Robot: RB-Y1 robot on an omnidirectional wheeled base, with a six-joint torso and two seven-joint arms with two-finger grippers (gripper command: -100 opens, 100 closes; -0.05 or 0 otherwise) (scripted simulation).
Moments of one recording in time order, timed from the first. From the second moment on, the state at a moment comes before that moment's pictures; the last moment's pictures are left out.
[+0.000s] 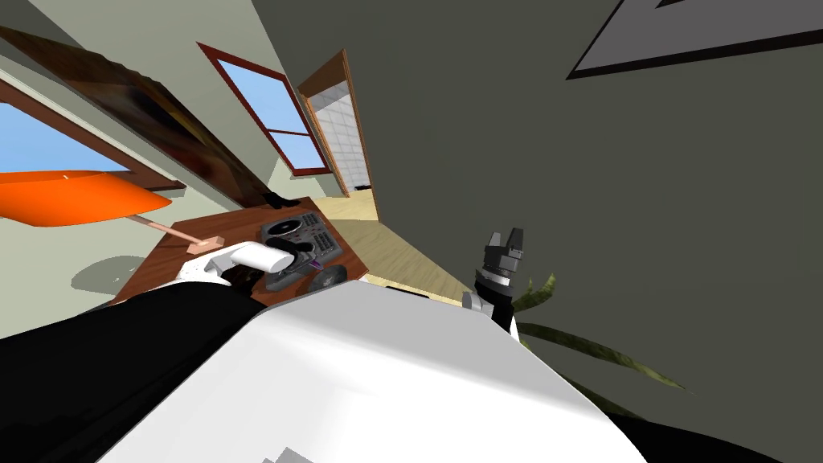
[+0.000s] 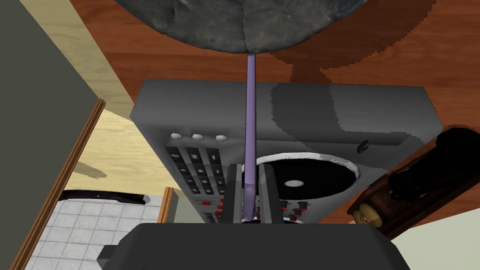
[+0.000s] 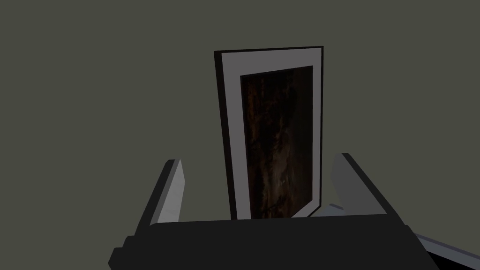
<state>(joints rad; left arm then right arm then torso) 0.67 1.07 0.29 -1.86 0.71 1.03 -0.42 0.48 -0.02 0.00 -2.27 -0.02 -0.51 0.16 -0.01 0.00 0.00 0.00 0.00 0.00</state>
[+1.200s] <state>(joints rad) 0.65 1.24 0.55 -2.02 0.90 1.21 -0.38 0.48 -0.02 0.00 -2.27 -0.02 -0.51 0.16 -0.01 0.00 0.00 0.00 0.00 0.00</state>
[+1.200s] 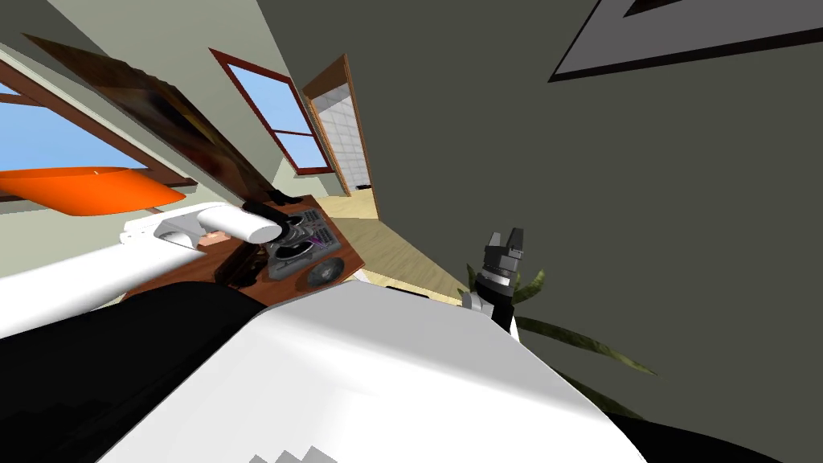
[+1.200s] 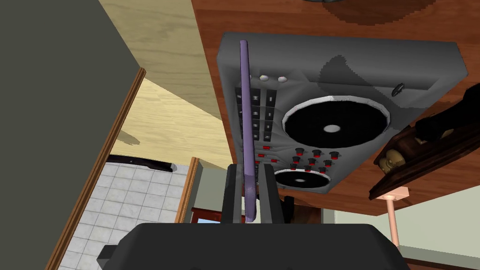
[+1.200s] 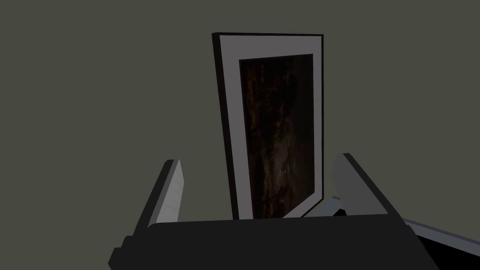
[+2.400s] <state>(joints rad) 0.75 1.33 0.64 -2.27 0.99 1.38 -0.35 0.48 -0.02 0.00 -2.27 -0.02 -0.51 0.16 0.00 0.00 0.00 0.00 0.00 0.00</state>
